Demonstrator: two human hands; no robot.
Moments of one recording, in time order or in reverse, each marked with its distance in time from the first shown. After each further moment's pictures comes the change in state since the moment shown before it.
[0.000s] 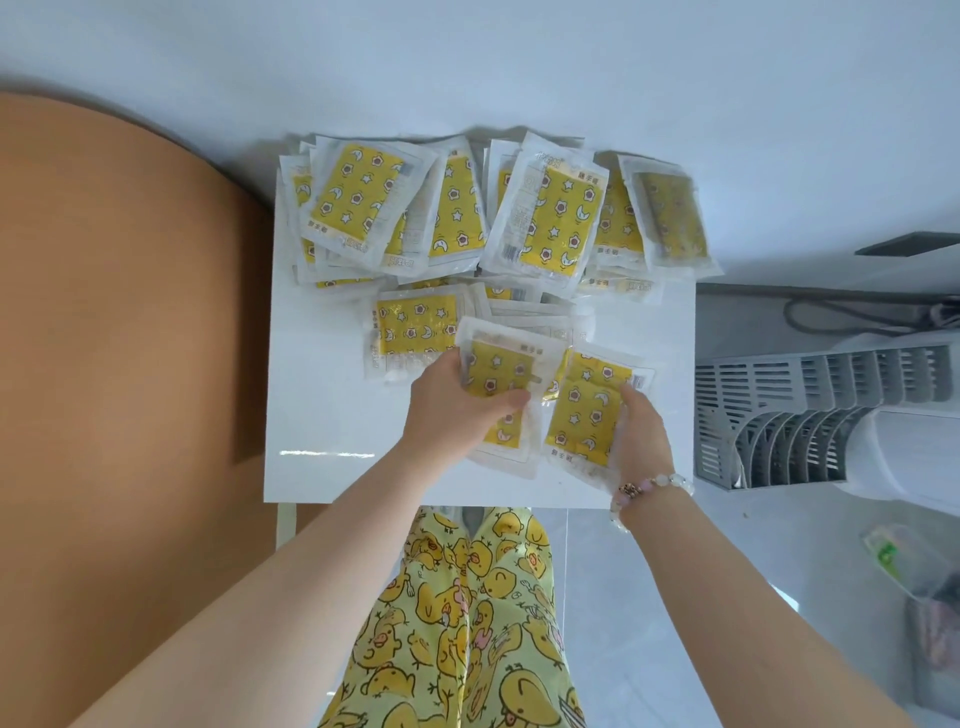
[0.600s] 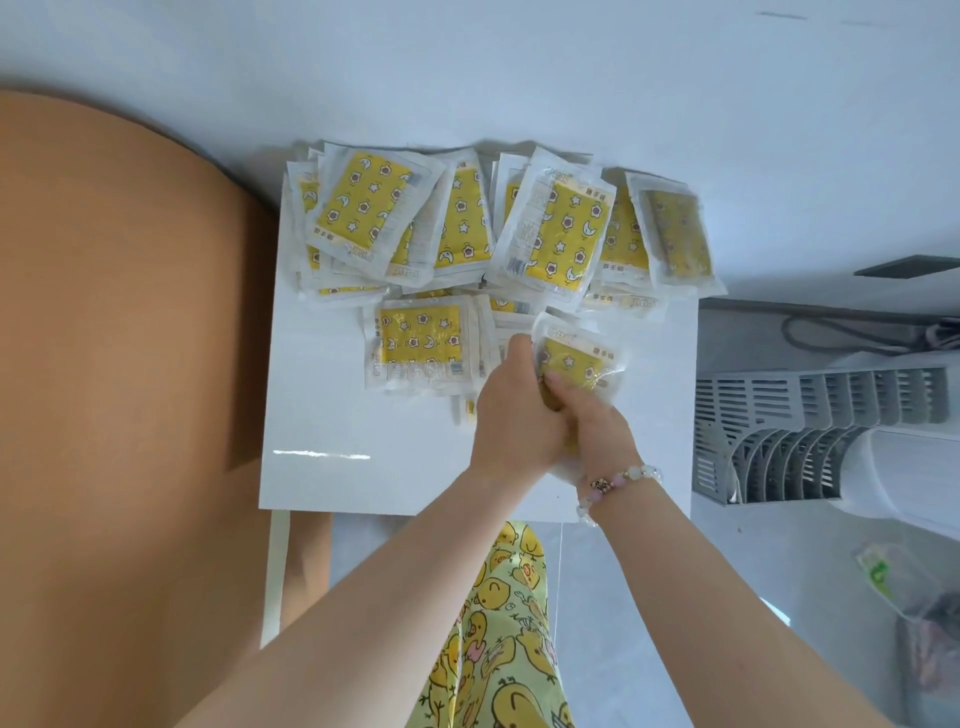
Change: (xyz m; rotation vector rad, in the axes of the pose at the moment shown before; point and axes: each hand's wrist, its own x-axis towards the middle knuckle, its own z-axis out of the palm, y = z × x) left_hand -0.001 0.024 0.051 0.163 0.174 0.257; right_hand 0.000 -0.003 0.028 0.158 -0.221 -0.005
